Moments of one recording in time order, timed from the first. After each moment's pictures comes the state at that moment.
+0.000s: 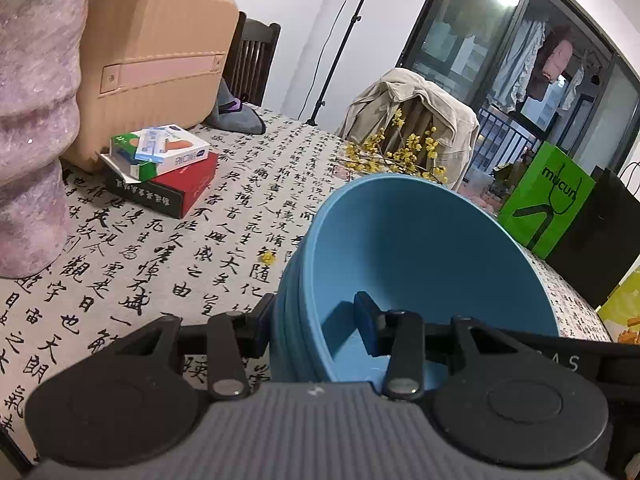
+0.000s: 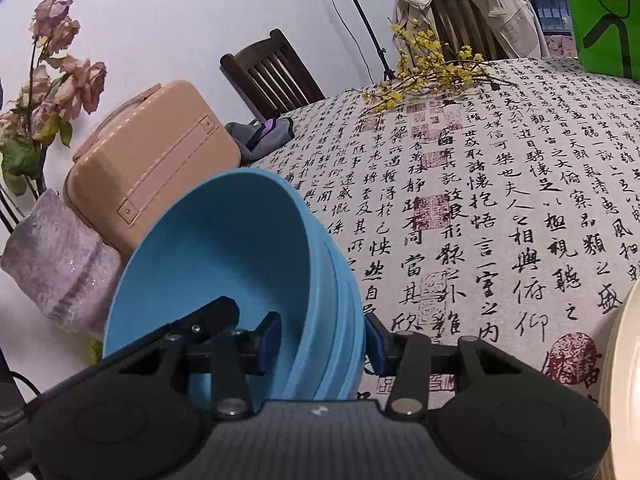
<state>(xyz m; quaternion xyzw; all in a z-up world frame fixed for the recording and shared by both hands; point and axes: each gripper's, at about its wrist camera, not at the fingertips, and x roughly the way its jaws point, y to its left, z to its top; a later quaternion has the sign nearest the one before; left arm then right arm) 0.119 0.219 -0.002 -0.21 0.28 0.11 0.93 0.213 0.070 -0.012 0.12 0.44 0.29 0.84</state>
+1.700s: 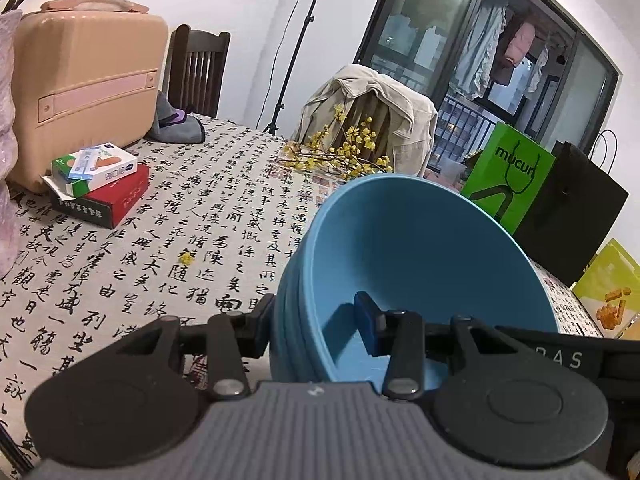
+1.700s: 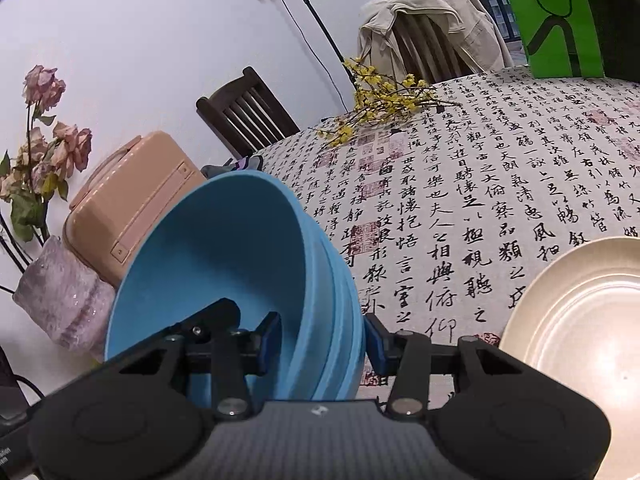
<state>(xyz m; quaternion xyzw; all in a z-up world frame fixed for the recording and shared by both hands) 0.130 0.152 0.016 -0.18 0.27 0.07 0.94 0.206 -0.010 0.001 0.16 0.41 0.27 0.86</state>
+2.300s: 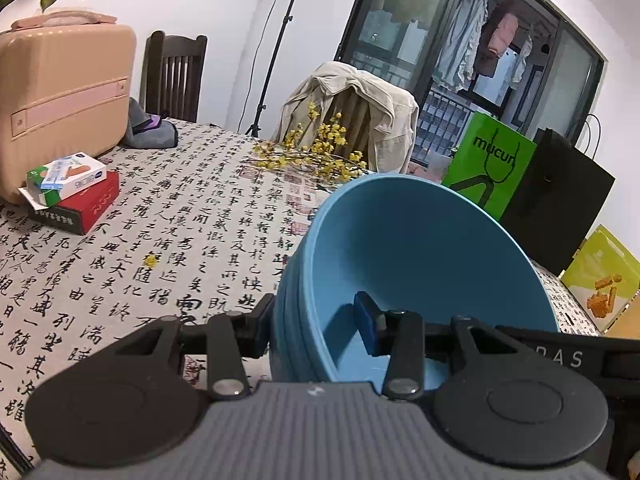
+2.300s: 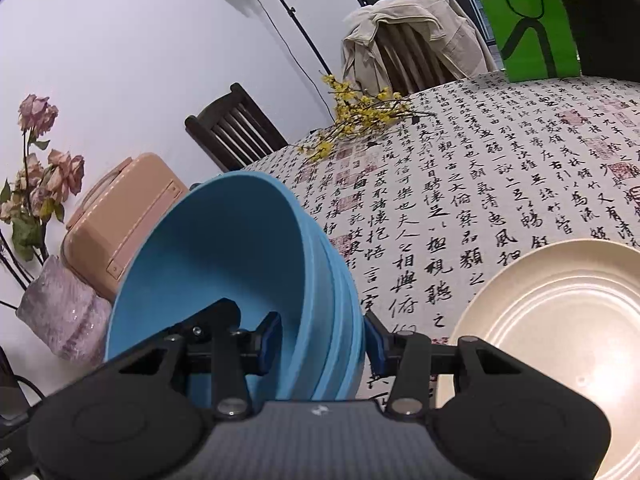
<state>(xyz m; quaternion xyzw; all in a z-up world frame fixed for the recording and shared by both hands) 0.138 0.116 0.024 -0.16 0.27 0.05 0.95 0.204 -0.048 0.006 0.18 0.40 0.25 0.86</state>
